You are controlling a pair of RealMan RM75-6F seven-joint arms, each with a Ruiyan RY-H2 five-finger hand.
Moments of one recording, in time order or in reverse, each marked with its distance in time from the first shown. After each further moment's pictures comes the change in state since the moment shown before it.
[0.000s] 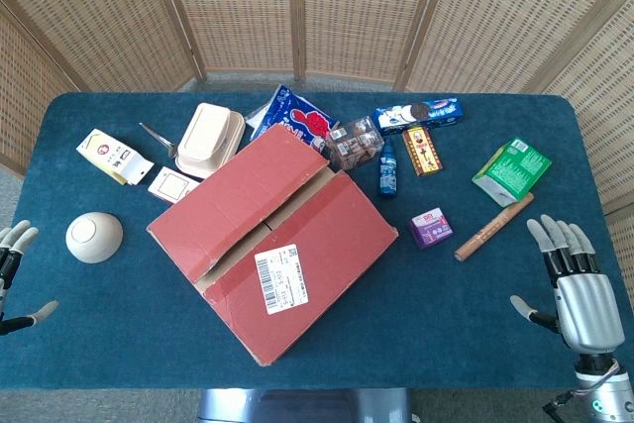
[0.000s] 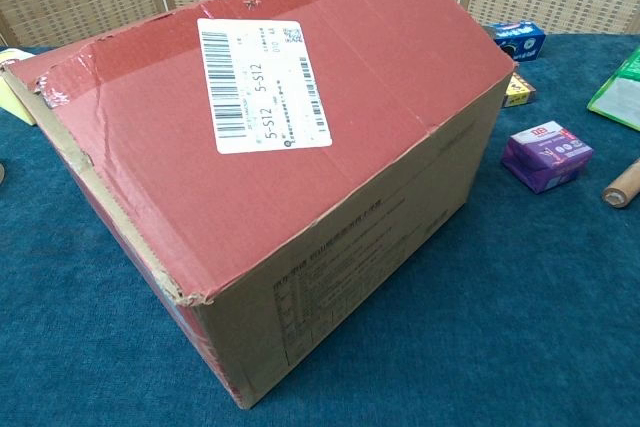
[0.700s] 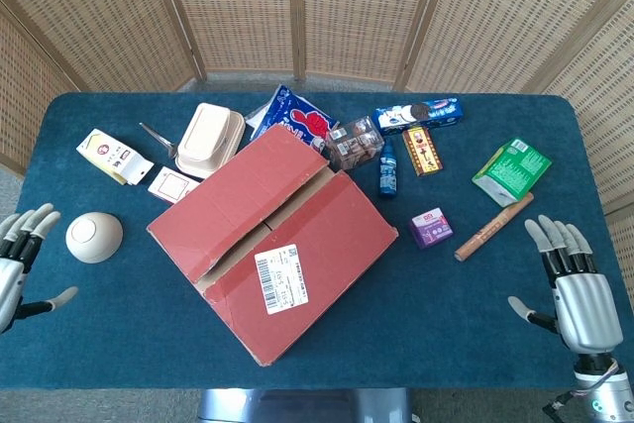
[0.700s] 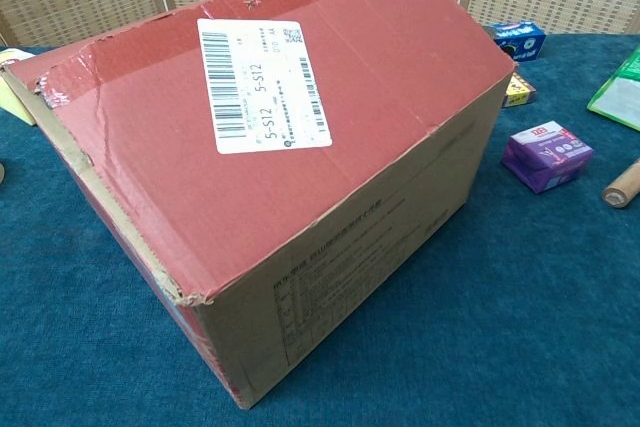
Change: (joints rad) left arm -0.074 0.033 -0.036 -0.114 0.032 -0.039 0.020; right arm 0.002 0.008 -0.004 -0.013 -0.004 -0.009 0.012
